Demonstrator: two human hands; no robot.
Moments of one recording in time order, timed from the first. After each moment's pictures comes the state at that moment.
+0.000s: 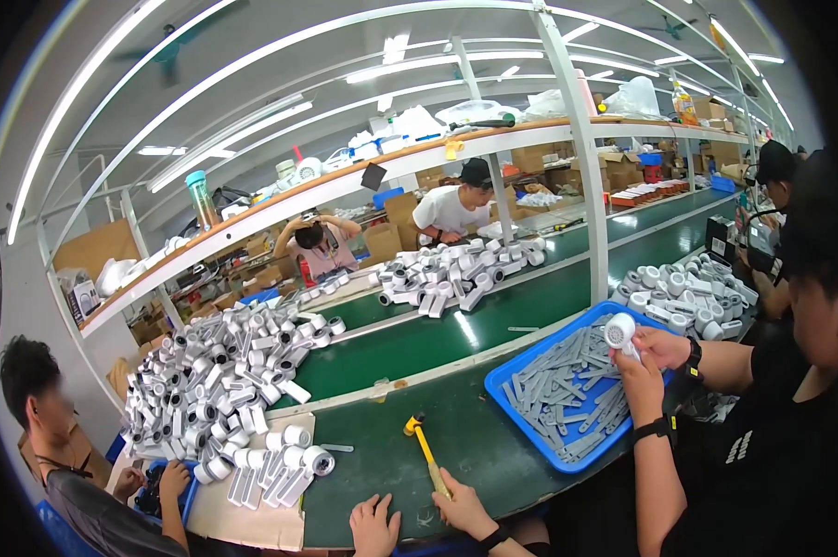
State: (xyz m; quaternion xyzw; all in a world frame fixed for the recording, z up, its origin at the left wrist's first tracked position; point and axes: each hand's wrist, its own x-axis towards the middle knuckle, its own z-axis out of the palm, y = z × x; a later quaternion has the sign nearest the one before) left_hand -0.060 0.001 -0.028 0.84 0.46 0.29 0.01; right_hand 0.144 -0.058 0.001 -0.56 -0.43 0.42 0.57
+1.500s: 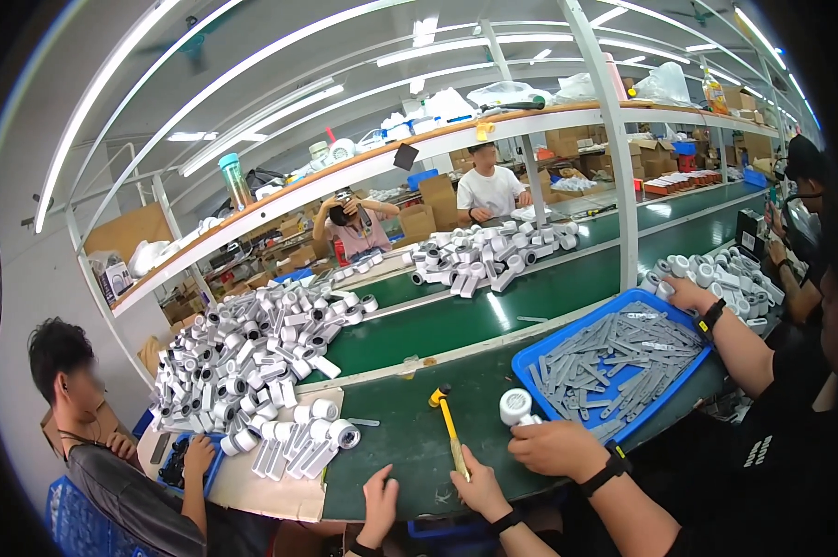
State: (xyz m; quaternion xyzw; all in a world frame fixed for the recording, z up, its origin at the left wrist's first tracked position) left_hand -0.073 0.006 -0.017 0.75 0.43 0.44 0.23; right_hand 0.142 -0.063 0.001 -0.55 -0.45 0.37 0.60
